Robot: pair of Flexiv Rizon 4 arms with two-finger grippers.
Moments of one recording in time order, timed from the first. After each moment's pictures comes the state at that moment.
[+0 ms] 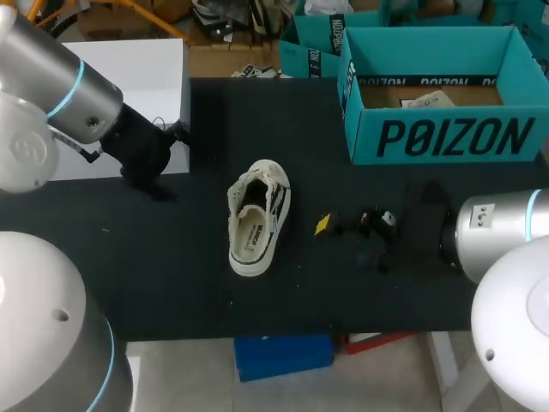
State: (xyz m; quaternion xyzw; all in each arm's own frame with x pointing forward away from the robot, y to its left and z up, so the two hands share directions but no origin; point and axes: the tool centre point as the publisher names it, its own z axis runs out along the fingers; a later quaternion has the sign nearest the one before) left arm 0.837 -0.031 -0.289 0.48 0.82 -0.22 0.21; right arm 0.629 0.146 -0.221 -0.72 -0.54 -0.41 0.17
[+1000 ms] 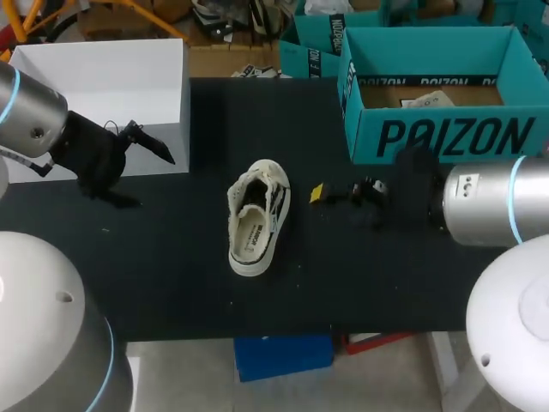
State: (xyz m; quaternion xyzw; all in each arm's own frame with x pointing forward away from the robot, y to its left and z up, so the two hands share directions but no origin) left arm 0.815 0.023 -0.269 0.43 0.84 -0.23 0.24; right arm 0.692 0.148 -0.212 -0.66 -0.59 -0.44 0.11
